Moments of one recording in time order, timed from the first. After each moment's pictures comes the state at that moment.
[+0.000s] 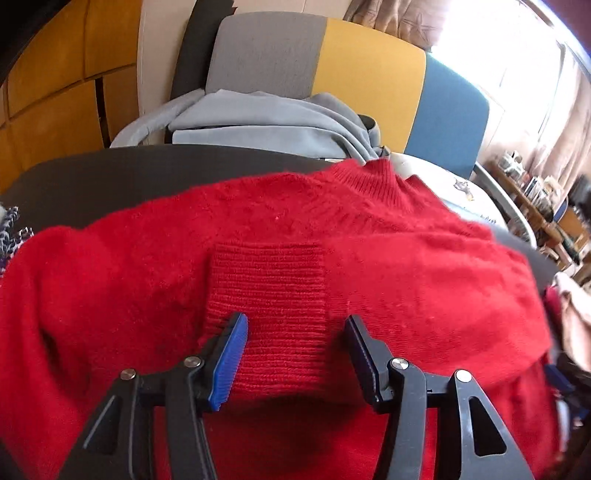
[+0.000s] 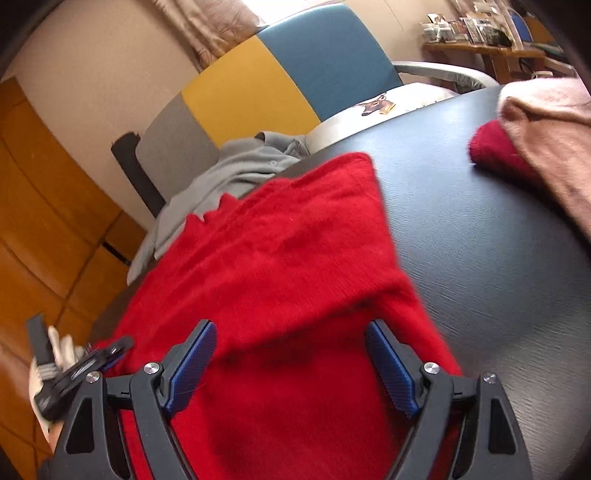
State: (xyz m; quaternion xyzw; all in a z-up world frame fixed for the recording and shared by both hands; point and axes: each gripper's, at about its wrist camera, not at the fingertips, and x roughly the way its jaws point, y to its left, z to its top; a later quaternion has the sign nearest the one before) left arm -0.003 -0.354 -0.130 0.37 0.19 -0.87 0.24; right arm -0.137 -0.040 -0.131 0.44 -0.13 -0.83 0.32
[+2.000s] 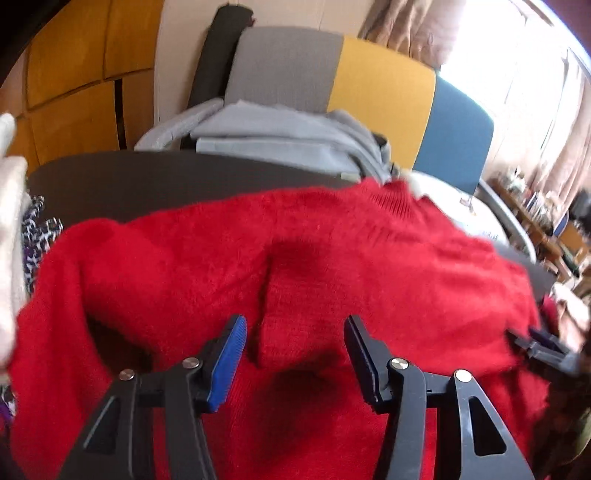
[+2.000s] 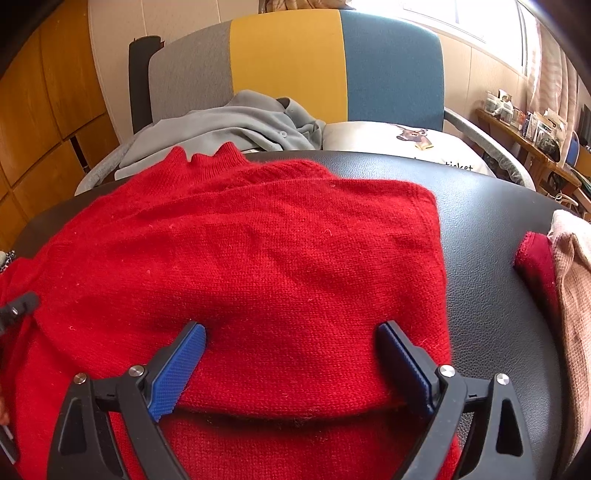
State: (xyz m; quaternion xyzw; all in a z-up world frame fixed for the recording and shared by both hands) left arm 0.036 -0.370 -0.113 0.34 0.22 -0.88 0.25; right arm -0.163 -0.137 -0.142 0.41 0.11 -0.85 0.31
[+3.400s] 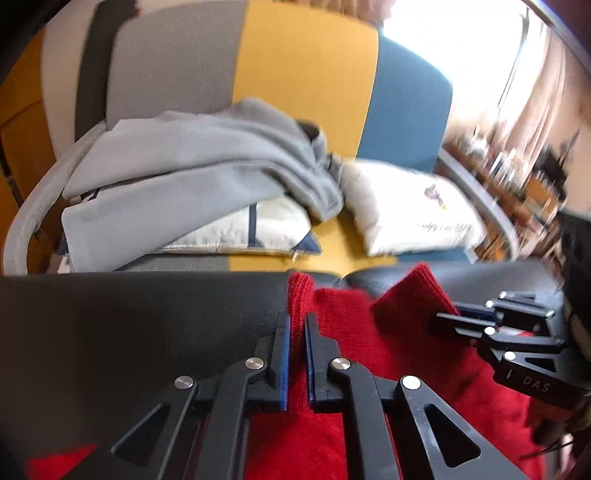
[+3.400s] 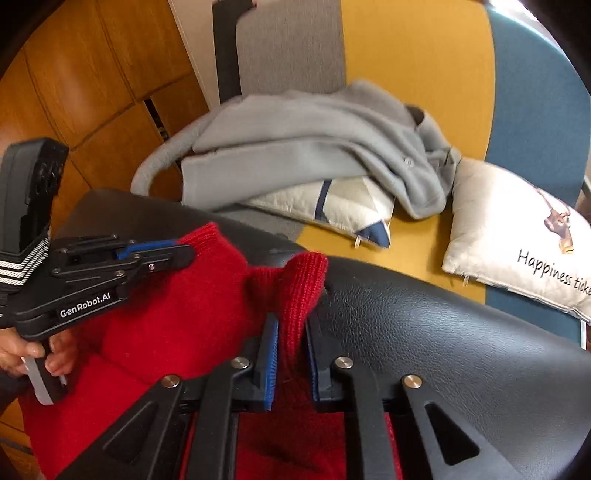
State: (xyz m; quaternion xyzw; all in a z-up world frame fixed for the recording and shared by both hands) left arm -0.176 -0.429 -0.091 0.38 0.18 -0.90 0.12; right arm -0.278 -0.295 -0.107 0.42 0.15 -0.74 0.50
